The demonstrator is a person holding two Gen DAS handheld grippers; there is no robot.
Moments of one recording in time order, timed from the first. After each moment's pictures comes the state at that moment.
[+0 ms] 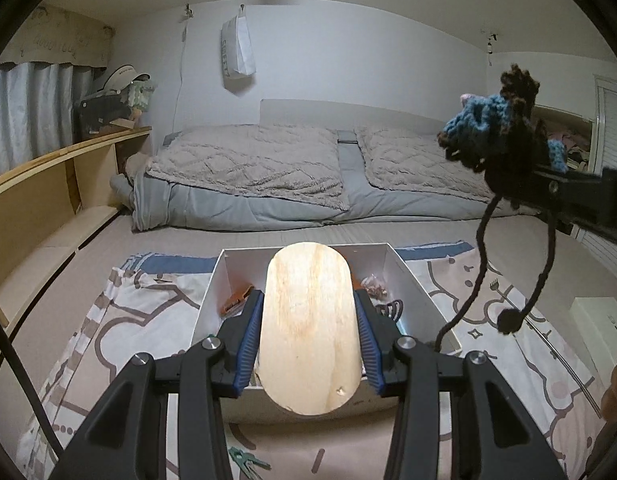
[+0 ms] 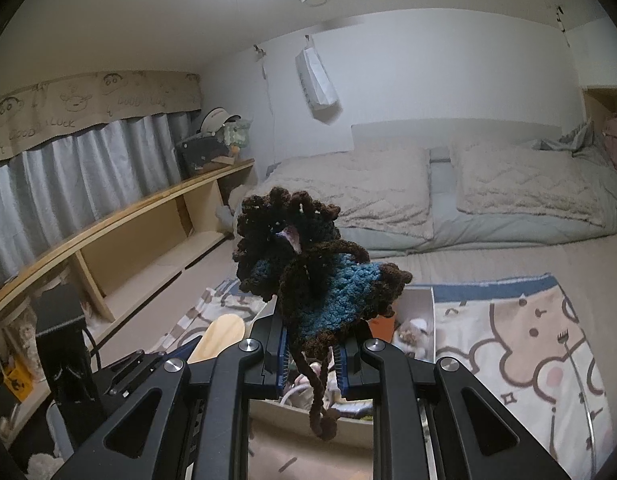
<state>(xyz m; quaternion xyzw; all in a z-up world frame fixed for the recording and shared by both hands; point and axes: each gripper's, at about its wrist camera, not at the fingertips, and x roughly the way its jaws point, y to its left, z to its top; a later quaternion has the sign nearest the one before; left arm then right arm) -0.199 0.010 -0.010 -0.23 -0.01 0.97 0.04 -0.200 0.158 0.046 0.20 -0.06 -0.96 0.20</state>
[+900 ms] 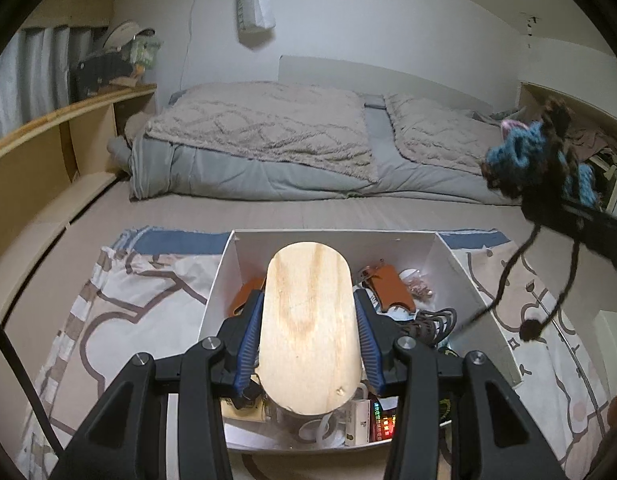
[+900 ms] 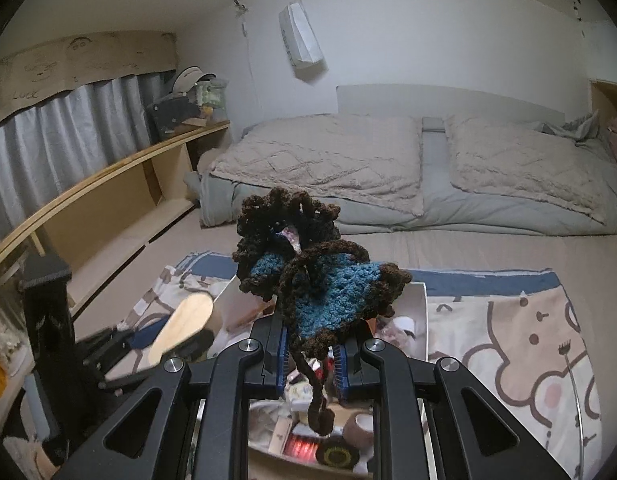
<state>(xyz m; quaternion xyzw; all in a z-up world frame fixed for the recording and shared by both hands) -0.292 -0.018 -0.044 -0.31 -0.03 0.95 0.02 -0.297 0.141 0.013 0.27 -0.03 -0.95 0.16</state>
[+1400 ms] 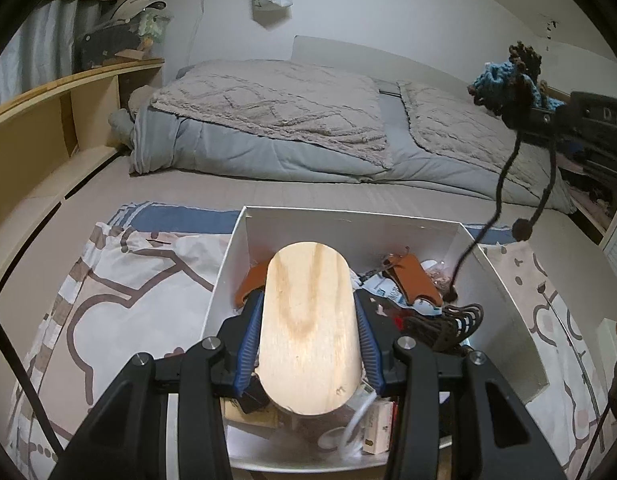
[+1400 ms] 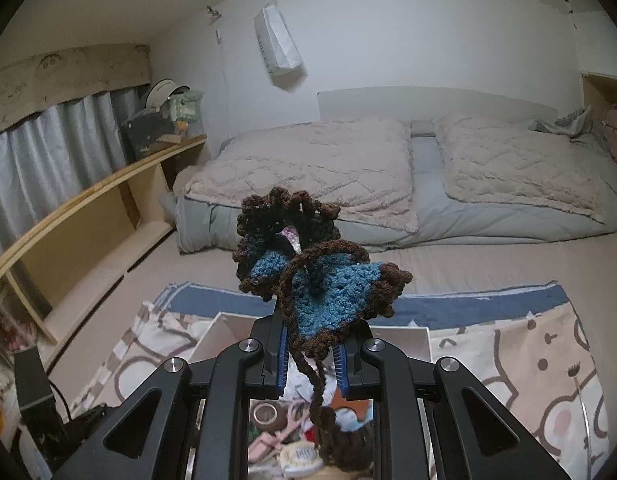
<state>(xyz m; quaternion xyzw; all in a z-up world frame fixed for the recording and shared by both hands) -0.316 -0.038 -0.066 -0.33 -0.05 0.94 0.01 -0.364 0.139 0.021 0.27 -0.05 -0.95 0.14</state>
